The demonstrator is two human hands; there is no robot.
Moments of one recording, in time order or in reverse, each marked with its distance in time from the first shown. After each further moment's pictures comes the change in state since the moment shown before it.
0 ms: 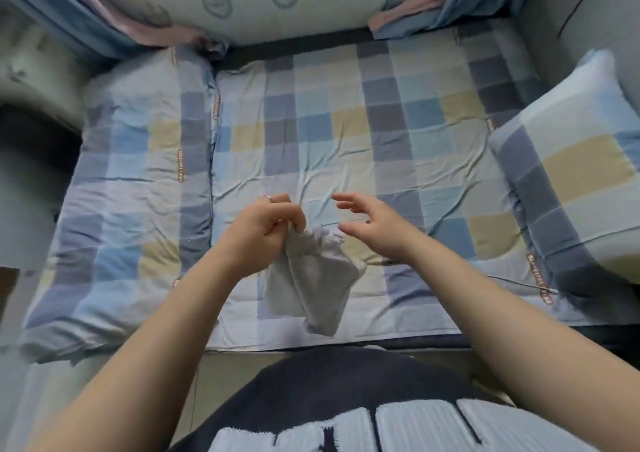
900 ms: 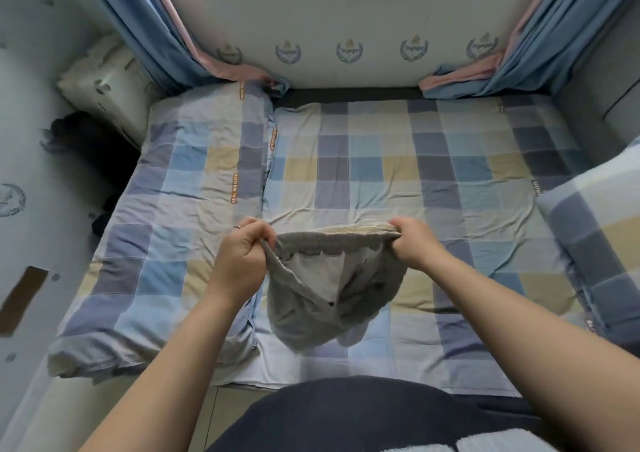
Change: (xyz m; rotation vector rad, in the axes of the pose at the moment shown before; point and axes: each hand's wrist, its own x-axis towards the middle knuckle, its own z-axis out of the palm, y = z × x) left_hand -0.101 -0.150 -0.120 -0.288 0.562 -0.211; right_hand 0.102 -0.073 0.109 -0.461 0.223 0.153
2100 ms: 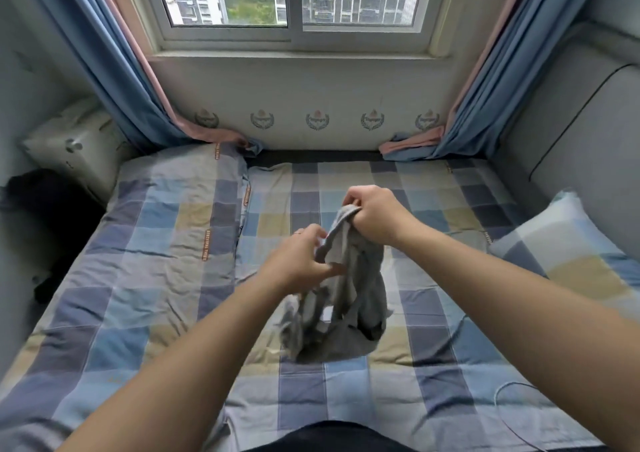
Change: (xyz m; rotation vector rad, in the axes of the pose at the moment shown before) left_hand 0.079 0.069 0.058 0.427 -0.486 0.018; right_hand 0.005 -0.121 -0.100 -0.065 0.225 -0.312
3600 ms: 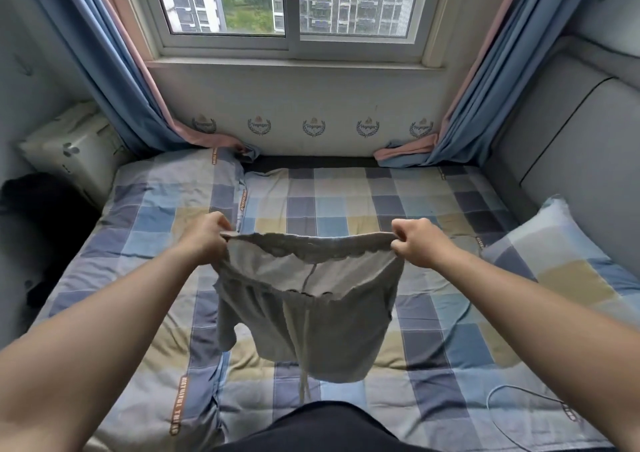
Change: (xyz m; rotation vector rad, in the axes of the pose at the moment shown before) left_hand 0.029 -0.125 -0.084 0.067 0.275 -0.307; right_hand -0.024 0.106 -0.010 -0.290 -0.043 0.142
